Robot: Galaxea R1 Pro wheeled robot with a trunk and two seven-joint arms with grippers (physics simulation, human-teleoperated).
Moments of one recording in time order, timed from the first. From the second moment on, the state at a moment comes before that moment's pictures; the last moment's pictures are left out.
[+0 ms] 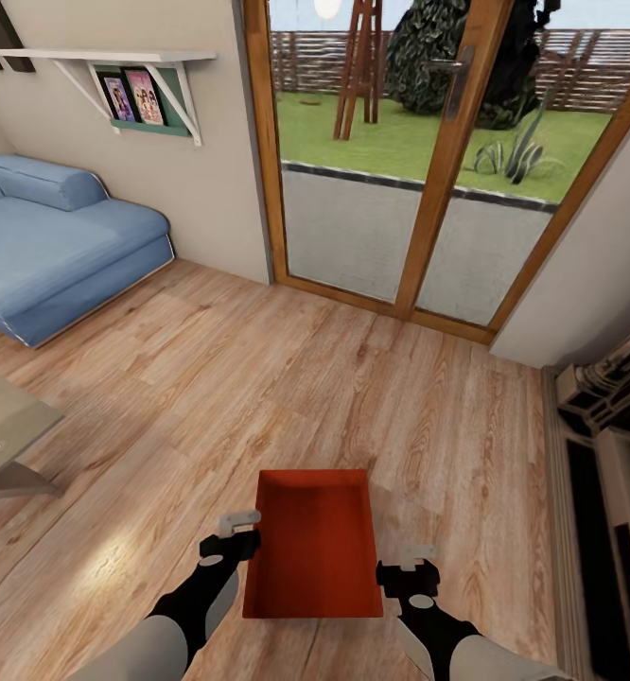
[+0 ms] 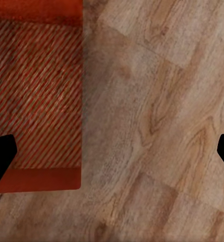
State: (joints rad) left arm -0.63 -0.14 0.04 -0.34 0.02 -0.01 0.22; right arm -0.64 0.12 0.18 -0.10 -0.06 -0.19 -0.29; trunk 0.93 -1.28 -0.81
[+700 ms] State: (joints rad) left arm -0.63 -0.14 0.03 -0.28 0.01 -0.01 0.21; right arm -0.64 0.12 0.18 -0.10 -0.07 -0.21 -0.29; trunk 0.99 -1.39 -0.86
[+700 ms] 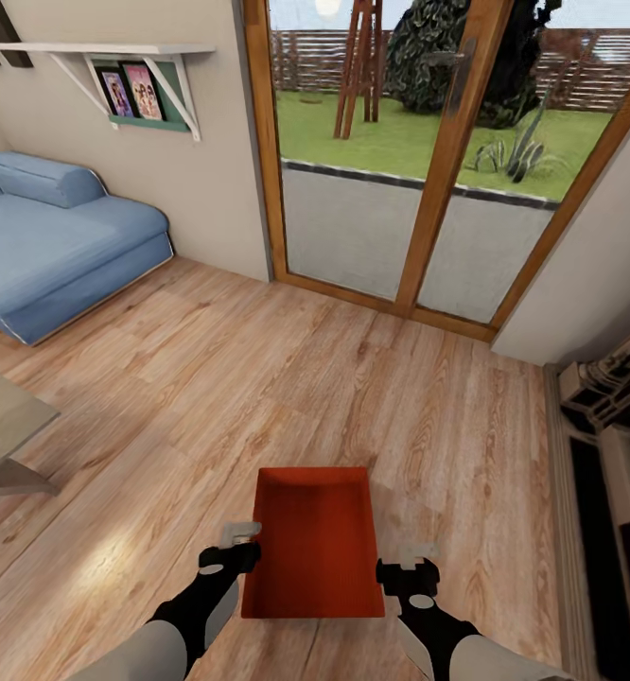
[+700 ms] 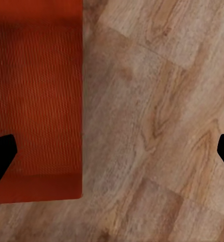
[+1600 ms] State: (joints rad) left arm -0.63 -0.14 0.03 -0.24 0.01 -0.01 0.22; right arm -0.64 0.12 0.18 -0.11 -0.06 -0.24 -0.26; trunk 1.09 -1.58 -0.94
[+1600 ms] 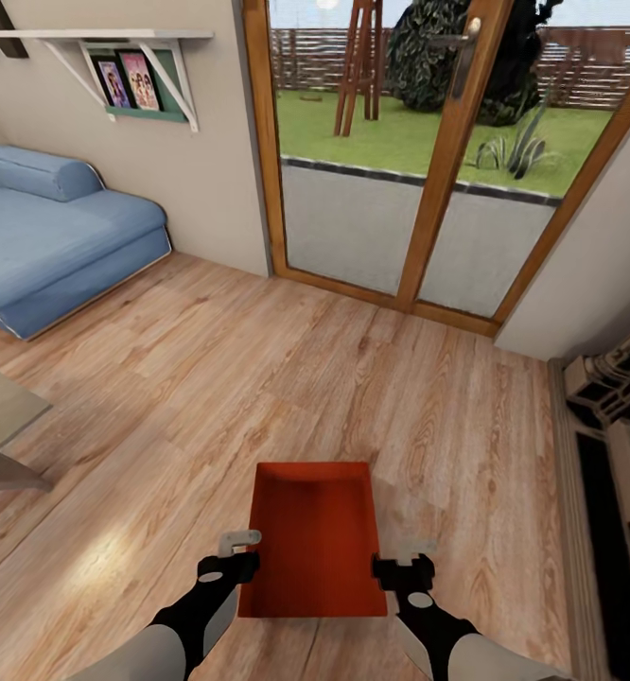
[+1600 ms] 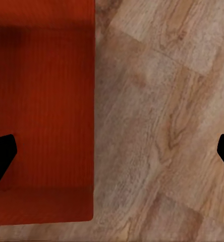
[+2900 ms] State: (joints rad) left arm -0.63 -0.13 0.03 -0.24 0.01 -0.01 0.22; right arm -0.64 0.12 0.17 -0.07 -0.08 -0.29 -0.17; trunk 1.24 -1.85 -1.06
